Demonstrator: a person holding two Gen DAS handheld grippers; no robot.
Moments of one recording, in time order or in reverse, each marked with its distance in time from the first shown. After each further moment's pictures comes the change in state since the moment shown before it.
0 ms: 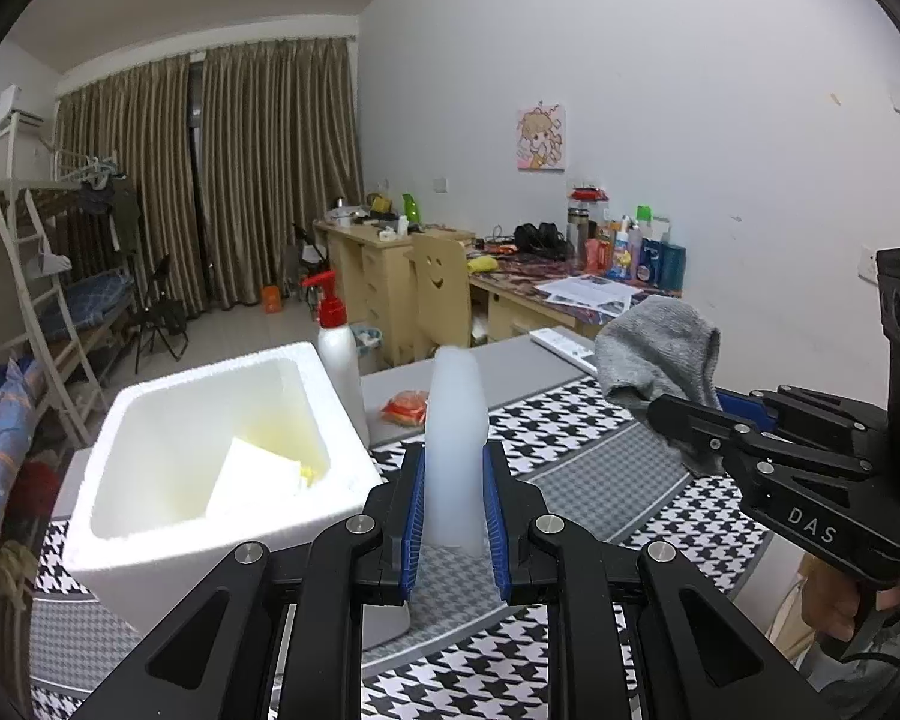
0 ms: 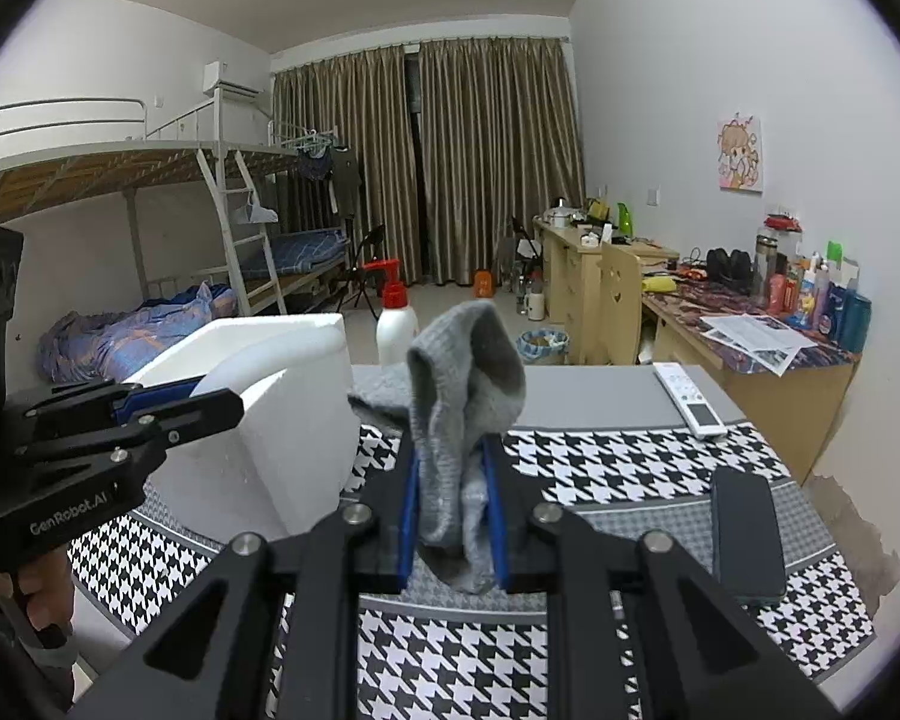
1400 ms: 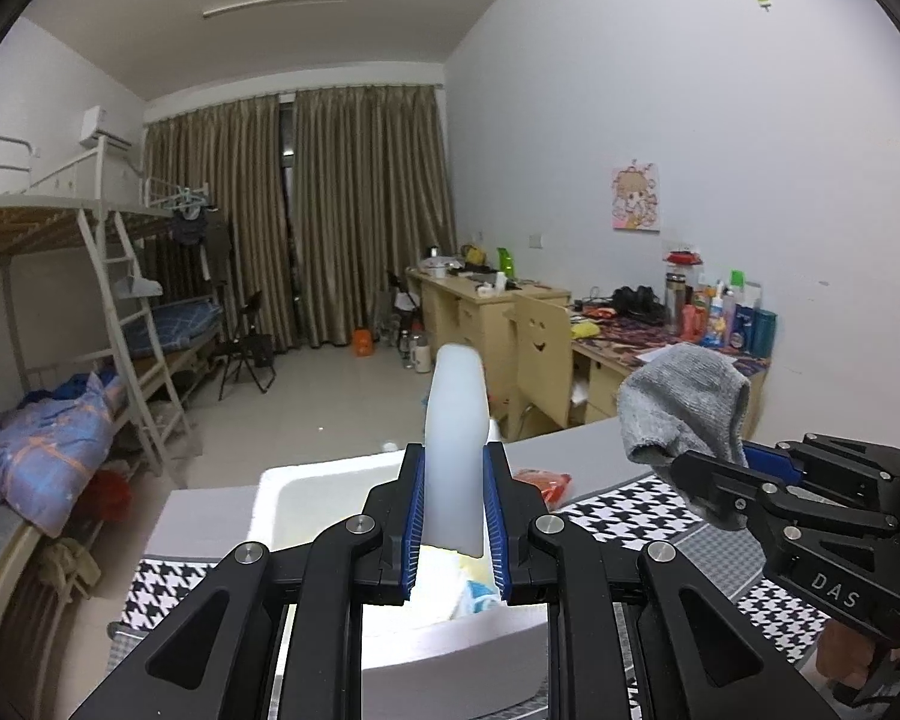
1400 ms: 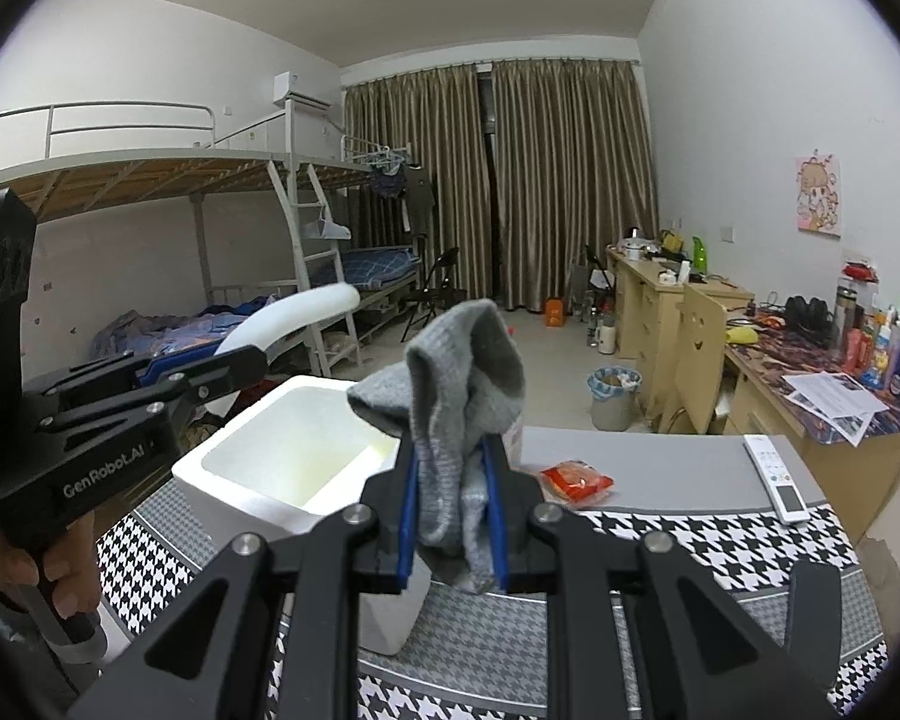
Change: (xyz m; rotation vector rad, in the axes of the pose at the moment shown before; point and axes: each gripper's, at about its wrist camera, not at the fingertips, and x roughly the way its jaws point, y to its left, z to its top) left arm -0.018 0.057 0.038 -0.058 -0.126 0.226; right arm 0.036 0.044 0.049 -0.070 -0.046 0.177
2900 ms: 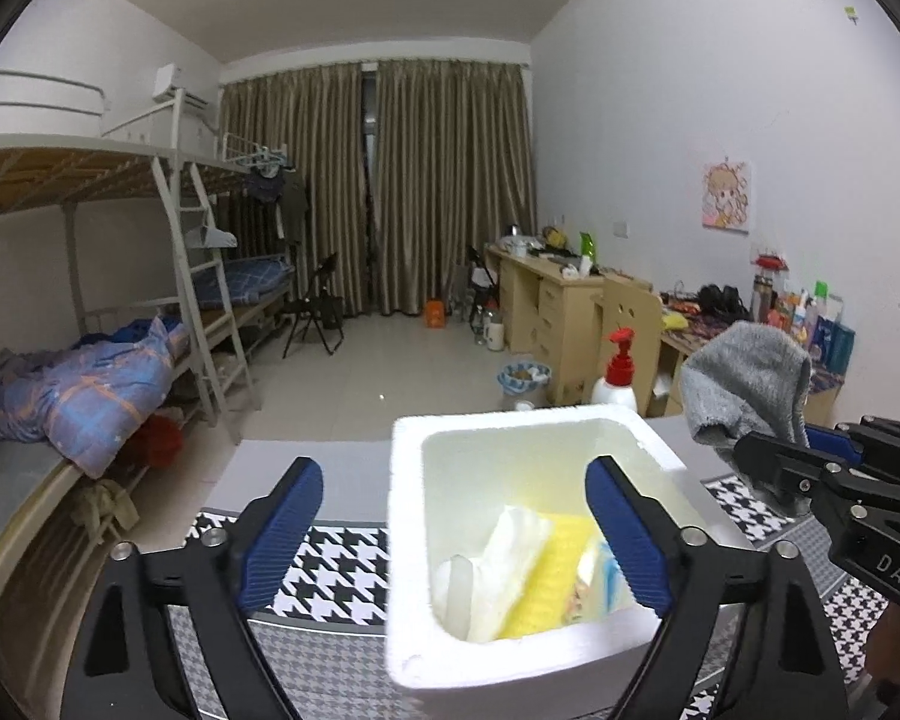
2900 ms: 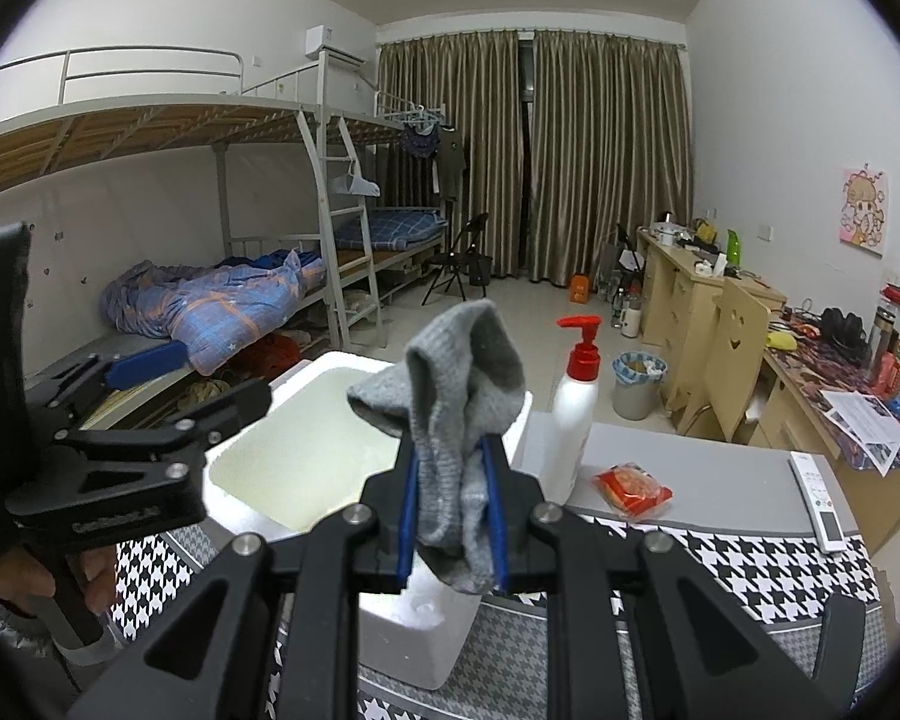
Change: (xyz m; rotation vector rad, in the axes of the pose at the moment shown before) left arm 0.025 0.067 -0.027 -0.108 0.046 0.164; right arm 0.054 0.040 0.012 -0.074 0.096 0.032
